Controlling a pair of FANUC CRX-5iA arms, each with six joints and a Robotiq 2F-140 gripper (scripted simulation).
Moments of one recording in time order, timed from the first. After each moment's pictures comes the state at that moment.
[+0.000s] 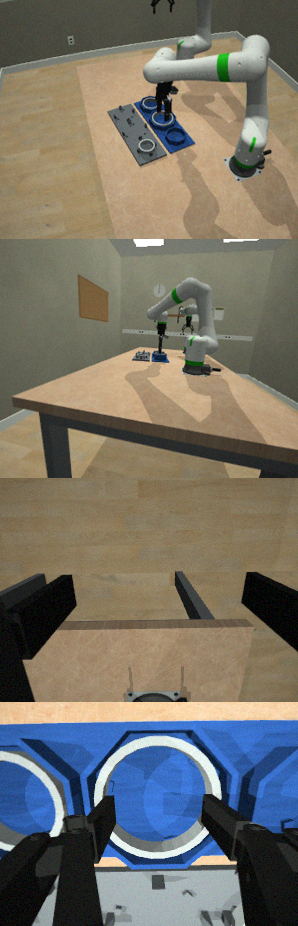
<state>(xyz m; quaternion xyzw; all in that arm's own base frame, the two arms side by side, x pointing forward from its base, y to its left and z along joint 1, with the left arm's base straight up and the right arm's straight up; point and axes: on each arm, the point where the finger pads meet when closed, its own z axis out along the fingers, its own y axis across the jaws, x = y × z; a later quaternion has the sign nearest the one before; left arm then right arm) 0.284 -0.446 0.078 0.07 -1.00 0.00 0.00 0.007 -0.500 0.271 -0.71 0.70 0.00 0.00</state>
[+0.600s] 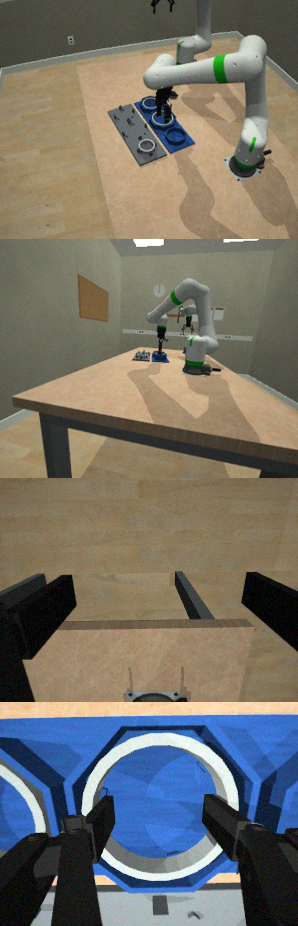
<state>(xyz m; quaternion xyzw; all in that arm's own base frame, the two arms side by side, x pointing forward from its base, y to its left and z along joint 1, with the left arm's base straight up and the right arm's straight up) 0.283 -0.446 0.042 0.07 -1.00 0.00 0.00 0.007 -0.500 0.271 -0.71 0.70 0.00 0.00</state>
